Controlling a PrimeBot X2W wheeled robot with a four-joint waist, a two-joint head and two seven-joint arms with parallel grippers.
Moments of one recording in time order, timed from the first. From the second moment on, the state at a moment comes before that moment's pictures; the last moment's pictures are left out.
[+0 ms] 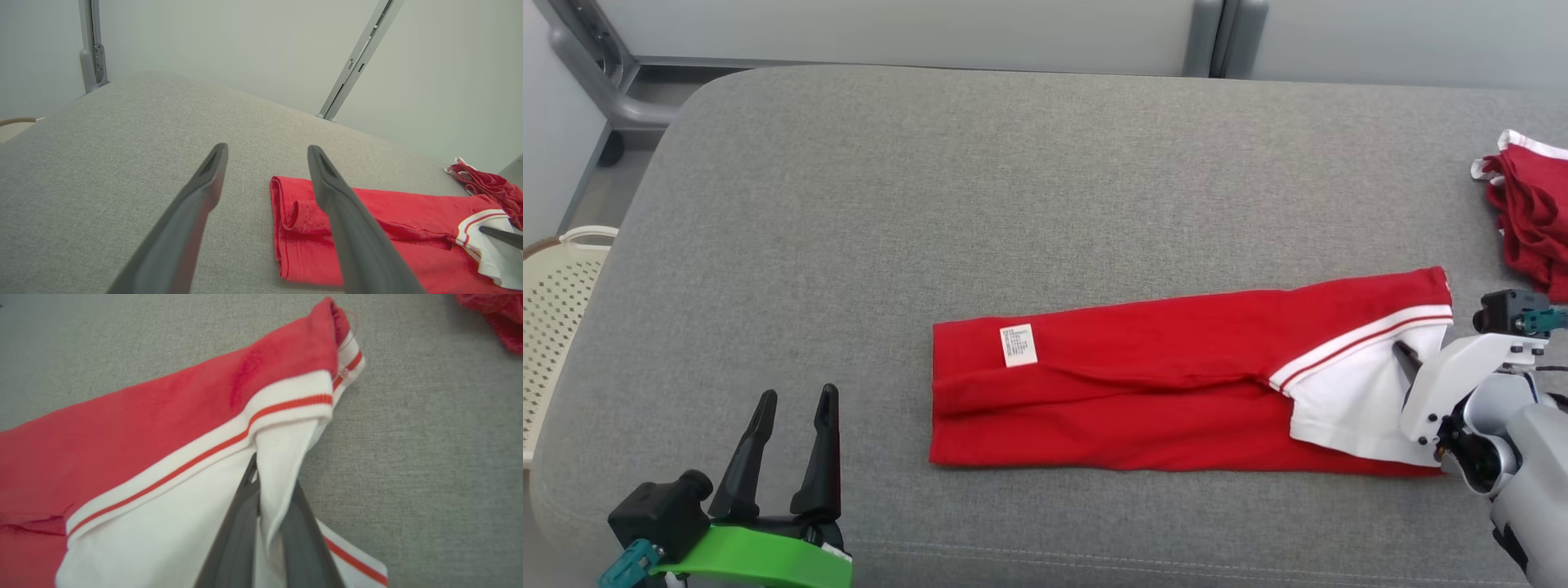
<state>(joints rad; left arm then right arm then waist) 0.03 0.32 -0.31 -0.01 -0.71 0.05 -0.24 -0.51 -0.40 0.34 0.84 0.75 0.13 0.12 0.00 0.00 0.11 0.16</state>
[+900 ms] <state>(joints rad) 0.03 0.32 -0.32 -0.02 -0.71 0.06 -0.24 -0.58 -0.58 0.31 0.75 0.73 0.13 0.12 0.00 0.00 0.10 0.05</state>
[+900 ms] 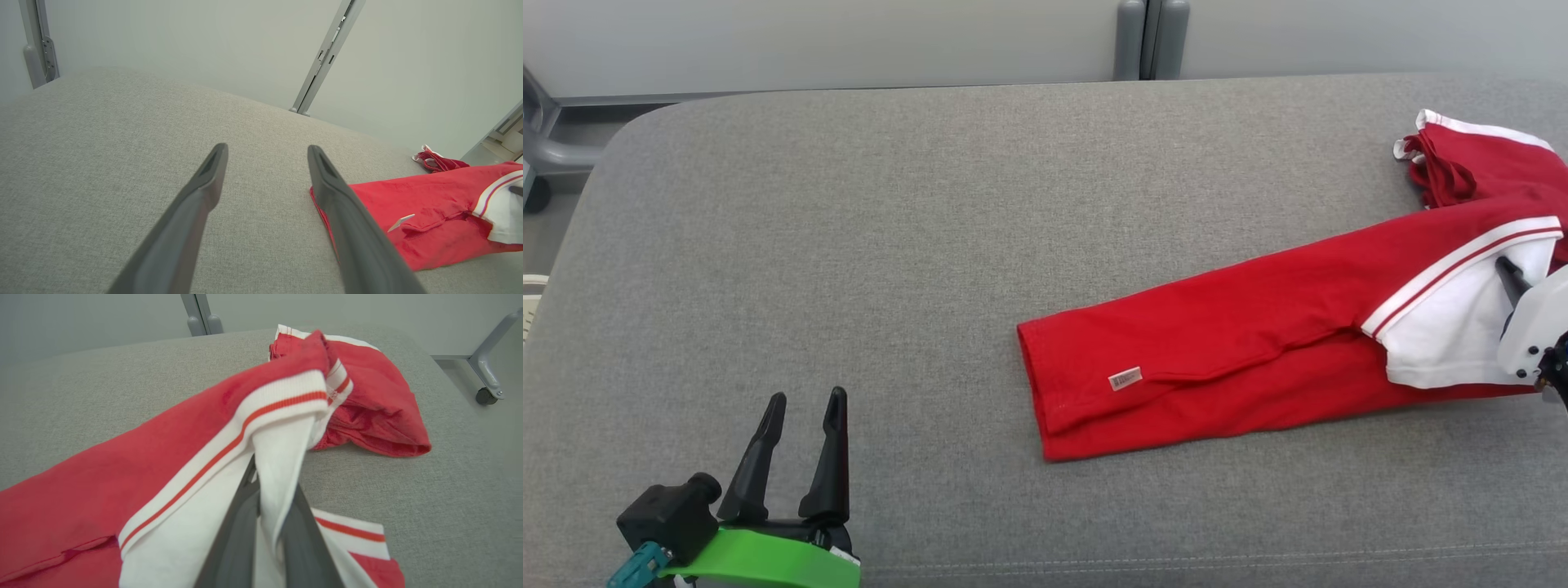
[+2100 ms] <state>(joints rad) 0.03 0.25 -0.34 0.04 -0.71 0.02 -0.26 -0.45 -0.29 0.33 0.25 0.61 0.13 0.42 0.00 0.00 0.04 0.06</state>
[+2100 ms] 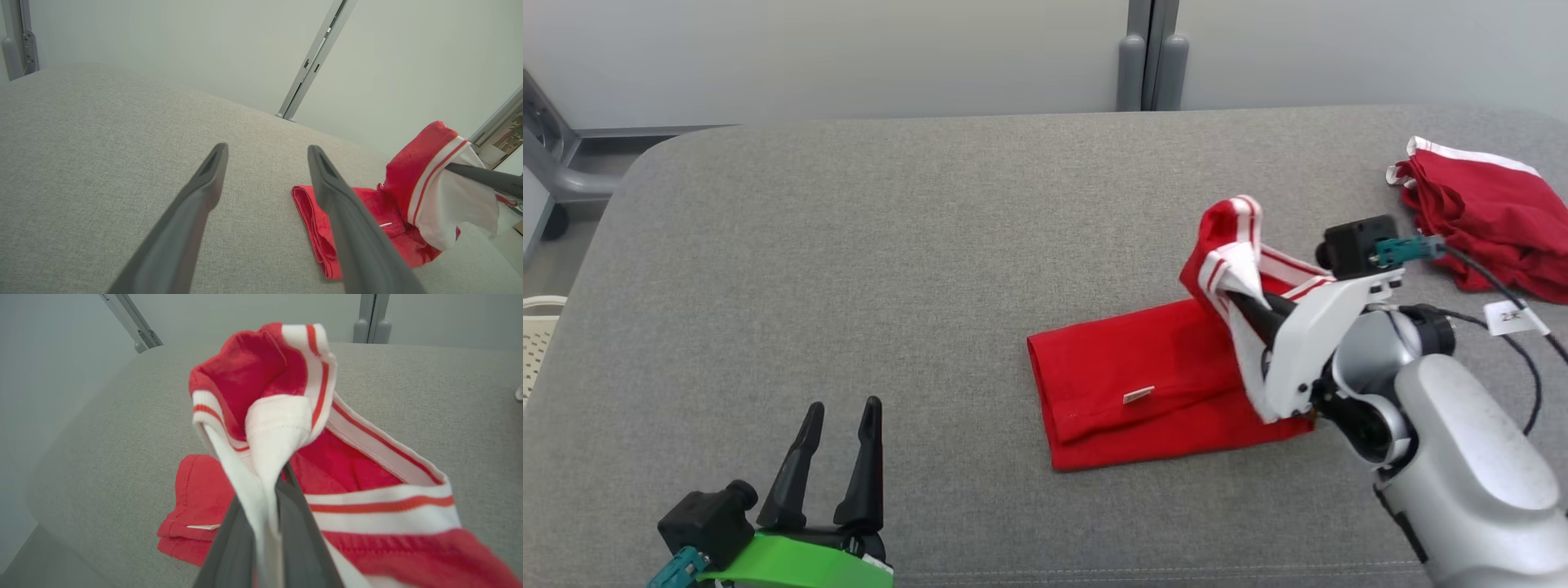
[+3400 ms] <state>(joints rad) -0.02 0.22 -0.39 0.10 -0.69 -0.03 -0.26 -0.63 -0.05 0.60 0.76 0.67 0.13 0.20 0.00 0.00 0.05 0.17</state>
